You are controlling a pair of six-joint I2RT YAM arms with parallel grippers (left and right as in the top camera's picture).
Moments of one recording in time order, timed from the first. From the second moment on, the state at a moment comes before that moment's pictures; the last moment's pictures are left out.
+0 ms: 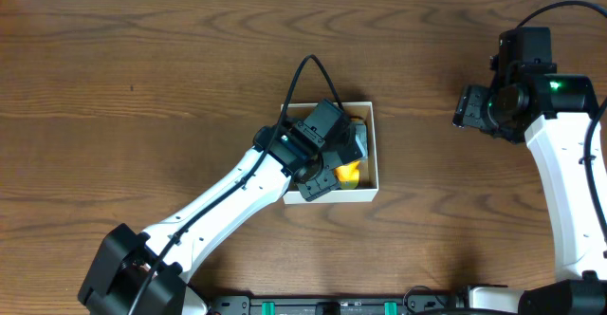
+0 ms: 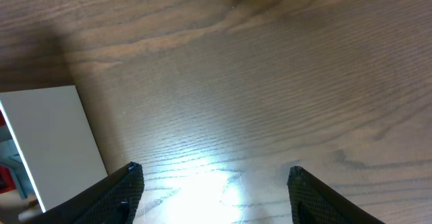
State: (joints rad) left arm -0.74 1.60 1.18 -0.84 0.02 0.41; right arm 0.00 1.50 1.40 -1.14 0.07 0.30
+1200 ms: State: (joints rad) left arm -0.73 1.40 1.27 -0.80 -0.01 0.40; right arm 0.00 1.50 1.40 -1.14 0.07 0.30
